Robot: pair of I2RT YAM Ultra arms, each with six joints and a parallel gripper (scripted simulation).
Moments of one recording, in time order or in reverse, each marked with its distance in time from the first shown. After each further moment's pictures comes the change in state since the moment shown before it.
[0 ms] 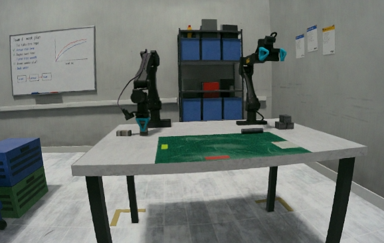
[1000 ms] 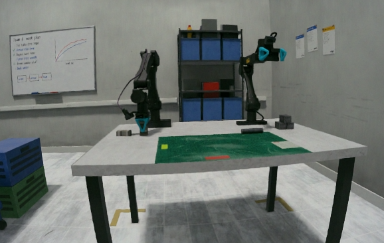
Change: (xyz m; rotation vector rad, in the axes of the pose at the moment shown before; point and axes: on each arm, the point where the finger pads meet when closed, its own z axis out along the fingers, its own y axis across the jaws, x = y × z) left arm 0.000 0.000 0.000 0.000 0.000 0.000; right arm 0.000 0.001 0.000 -0.005 -0.001 0.000
